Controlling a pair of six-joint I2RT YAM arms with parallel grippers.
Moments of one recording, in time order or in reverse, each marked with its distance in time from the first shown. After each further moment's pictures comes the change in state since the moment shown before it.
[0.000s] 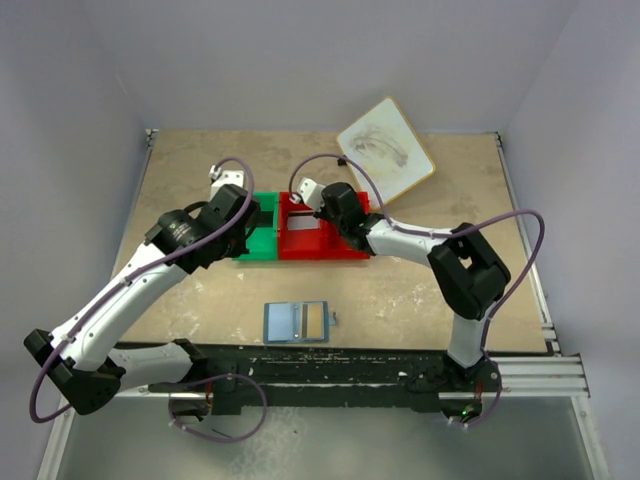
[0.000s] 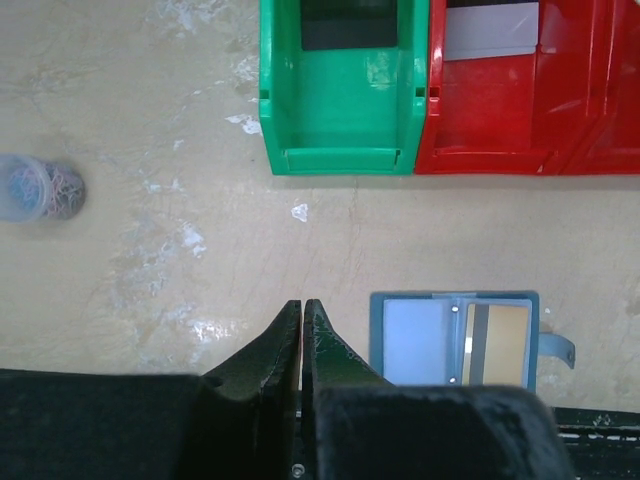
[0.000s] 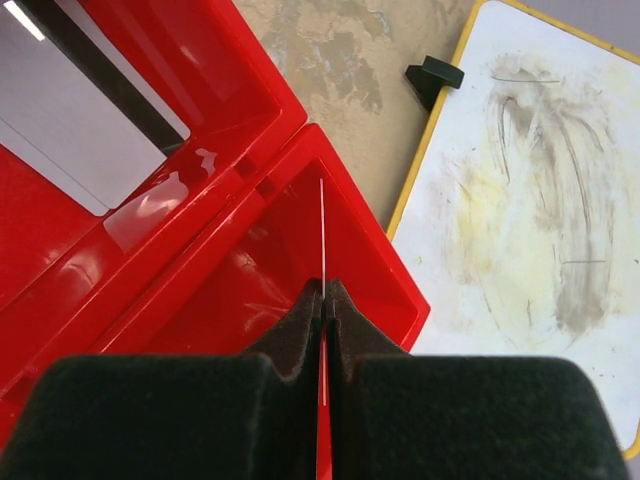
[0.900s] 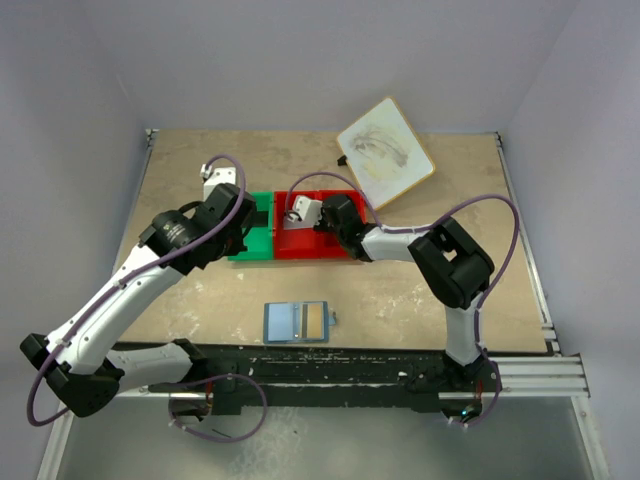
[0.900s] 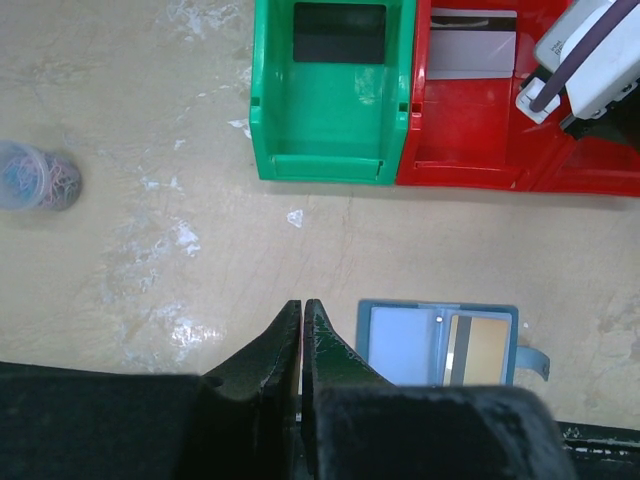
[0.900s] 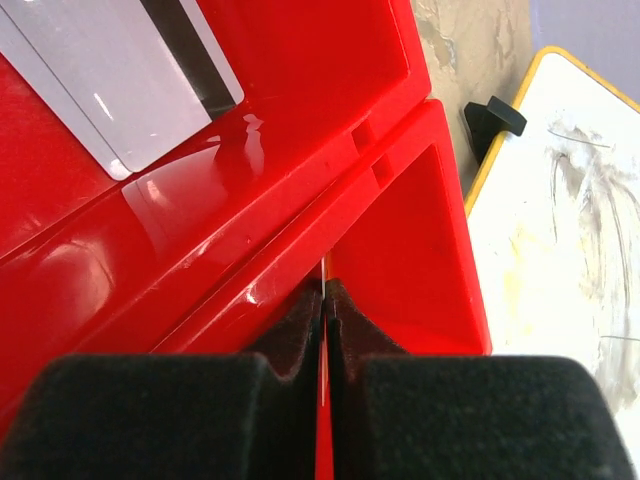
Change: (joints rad) left arm 0.004 -0.013 0.025 -0.023 -0.029 -0.079; right arm -0.007 0.119 -0.064 0.183 -0.084 -0.181
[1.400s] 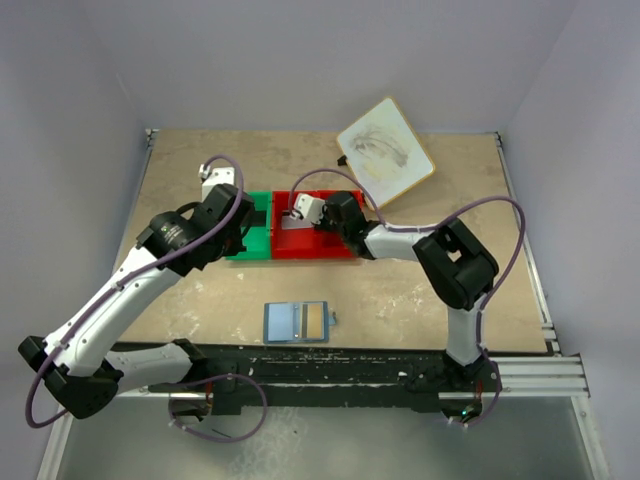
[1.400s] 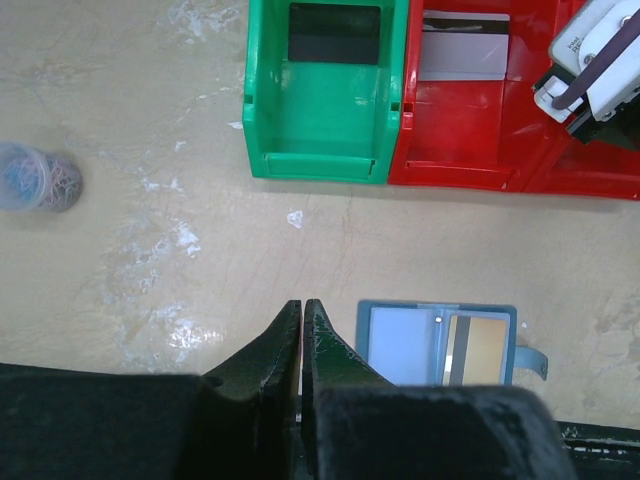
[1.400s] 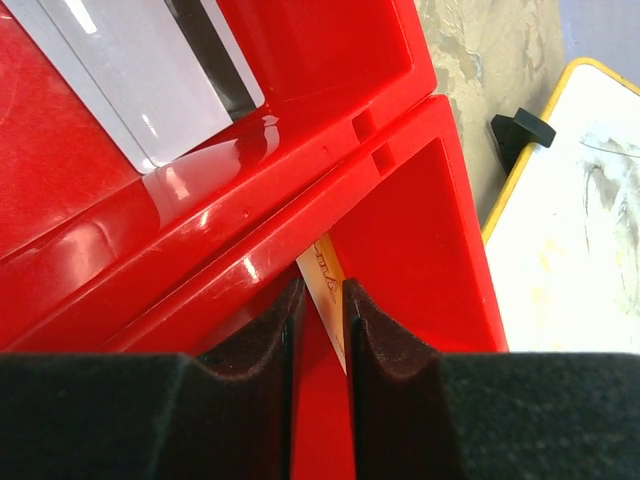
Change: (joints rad) left arm 0.000 -0.012 -0.001 0.001 -0.001 0.006; right arm -0.018 -0.020 0.002 -0.033 -0.089 0.050
